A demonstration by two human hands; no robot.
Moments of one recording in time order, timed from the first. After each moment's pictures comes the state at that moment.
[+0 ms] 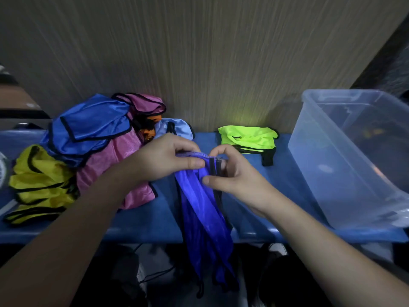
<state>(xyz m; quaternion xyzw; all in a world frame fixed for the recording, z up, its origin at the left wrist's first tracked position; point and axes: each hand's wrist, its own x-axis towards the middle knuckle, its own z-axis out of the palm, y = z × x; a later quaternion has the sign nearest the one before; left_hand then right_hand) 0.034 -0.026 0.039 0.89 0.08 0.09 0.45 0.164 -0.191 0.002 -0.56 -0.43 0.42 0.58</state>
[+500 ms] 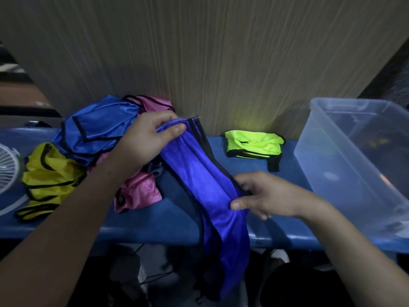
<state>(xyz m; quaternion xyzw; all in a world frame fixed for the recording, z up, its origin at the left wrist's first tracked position) 0.014 0.001 0.054 0.85 0.19 0.30 0.38 0.193 -0.219 0.025 -0.68 -0.55 0.40 0.27</state>
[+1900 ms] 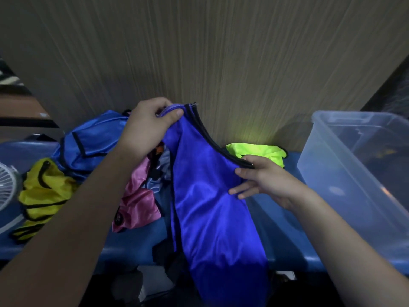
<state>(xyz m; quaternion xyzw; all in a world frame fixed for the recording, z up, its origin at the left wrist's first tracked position) 0.051 0.033 0.080 0.81 0.28 0.37 0.35 0.226 -0.173 0.023 -0.66 -0.31 0.44 0.52</state>
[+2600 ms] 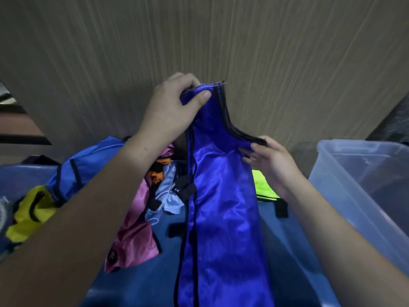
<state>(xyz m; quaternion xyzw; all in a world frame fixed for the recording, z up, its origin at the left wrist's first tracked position) 0.110 0.052 0.140 0.85 0.16 0.46 0.20 0.289 -0.106 0.042 -0.53 -0.30 0.34 0.72</state>
